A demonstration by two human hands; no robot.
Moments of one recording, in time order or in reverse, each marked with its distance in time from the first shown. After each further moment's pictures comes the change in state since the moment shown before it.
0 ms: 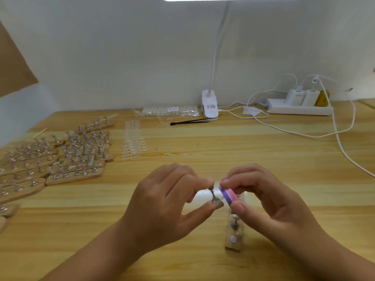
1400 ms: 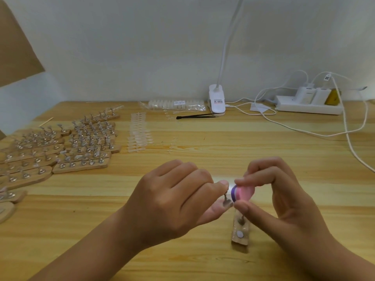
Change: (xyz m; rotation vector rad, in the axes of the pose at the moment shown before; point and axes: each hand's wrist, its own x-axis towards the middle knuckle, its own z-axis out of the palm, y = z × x) left_hand 0.004 0.004 -0.013 0.248 0.023 0.278; right_hand -0.004 0.002 0.012 -0.127 0.100 -0.135
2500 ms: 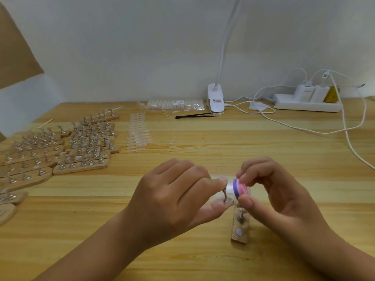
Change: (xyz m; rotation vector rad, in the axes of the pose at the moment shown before) left_hand 0.000 0.002 0.003 -0.071 0.020 -0.093; right_hand 0.001 0.003 -0.007 0.182 -0.055 0.071
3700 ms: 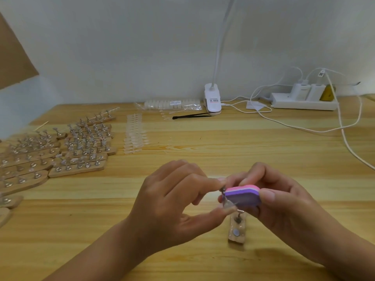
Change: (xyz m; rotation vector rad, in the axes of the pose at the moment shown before) left_hand 0.005 0.010 0.002 -0.340 0.036 -0.203; right_hand 0.009 -0.004 -0.007 0.827 -0.205 0.413
